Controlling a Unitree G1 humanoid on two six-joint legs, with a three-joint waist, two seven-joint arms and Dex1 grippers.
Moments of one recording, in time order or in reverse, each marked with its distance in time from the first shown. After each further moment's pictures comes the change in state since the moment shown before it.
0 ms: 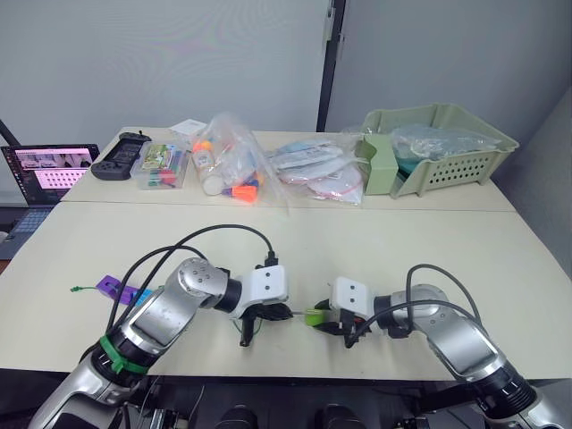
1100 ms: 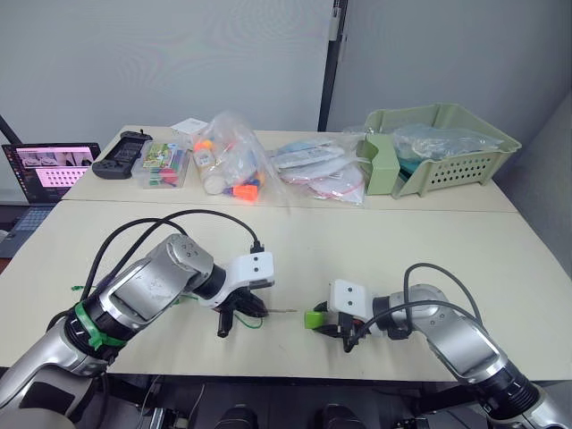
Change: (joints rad) left arm -0.170 0.225 -0.055 -0.052 -0.116 0.344 -0.082; right arm -0.006 -0.028 0.019 -0.029 -0.003 0.015 -0.004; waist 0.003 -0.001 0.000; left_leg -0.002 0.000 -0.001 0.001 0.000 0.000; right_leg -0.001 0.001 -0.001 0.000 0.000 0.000
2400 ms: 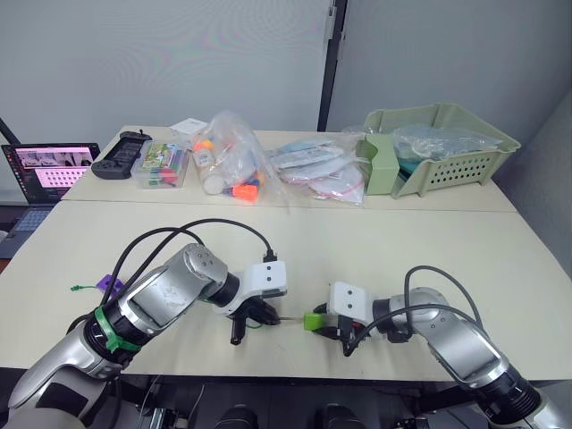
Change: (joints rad) left arm 0.015 -0.081 -0.039 -0.005 -0.009 -0.001 0.055; right arm 0.020 -0.001 0.000 -0.027 -0.005 0.004 -0.015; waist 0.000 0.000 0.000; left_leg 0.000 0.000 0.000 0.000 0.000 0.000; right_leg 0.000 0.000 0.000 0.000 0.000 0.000
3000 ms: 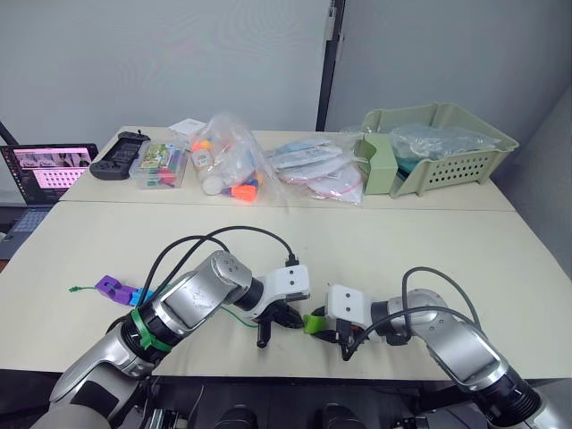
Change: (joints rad) left arm -0.006 -0.162 -0.041 0.095 0.030 -0.048 0.039; right arm 0.008 0.000 0.012 -0.028 -0.001 0.022 -0.001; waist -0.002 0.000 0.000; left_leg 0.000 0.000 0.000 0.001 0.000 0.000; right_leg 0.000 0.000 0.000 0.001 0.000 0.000
